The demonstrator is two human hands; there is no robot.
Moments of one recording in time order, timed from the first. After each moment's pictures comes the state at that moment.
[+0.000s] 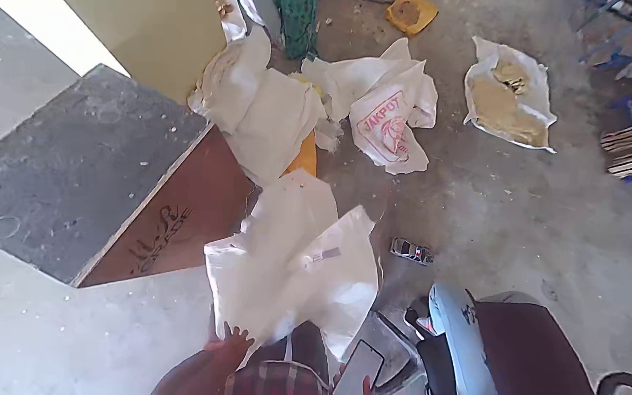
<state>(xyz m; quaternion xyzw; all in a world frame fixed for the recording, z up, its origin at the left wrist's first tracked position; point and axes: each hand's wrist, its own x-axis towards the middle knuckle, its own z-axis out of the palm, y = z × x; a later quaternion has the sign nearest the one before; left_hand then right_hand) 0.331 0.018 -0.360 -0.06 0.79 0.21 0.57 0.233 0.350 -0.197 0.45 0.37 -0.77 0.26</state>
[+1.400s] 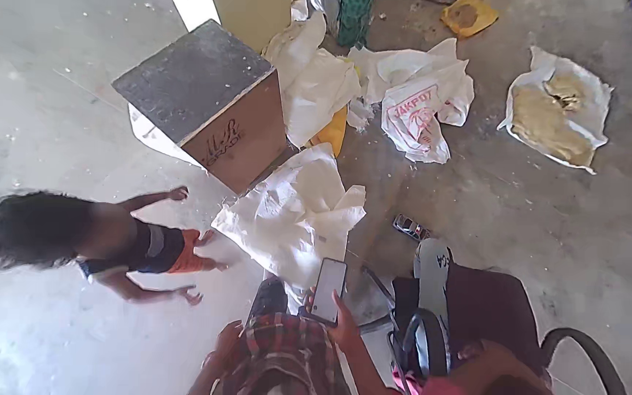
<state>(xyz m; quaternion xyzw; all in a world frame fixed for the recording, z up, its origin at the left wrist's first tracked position) 0.591 0.286 -0.197 -0.64 0.46 0.59 0.17 0.290 0.454 -0.110 0.18 0.41 -0.68 0.58</state>
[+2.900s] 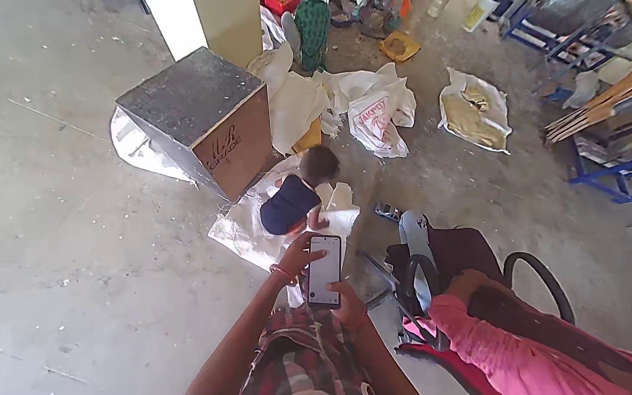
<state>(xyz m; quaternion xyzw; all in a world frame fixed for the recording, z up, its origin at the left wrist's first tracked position) 0.449 0.236 -0.002 -0.22 0.62 0.75 0.02 0.428 0.429 -0.011 0.04 0.39 -0.77 0.51</state>
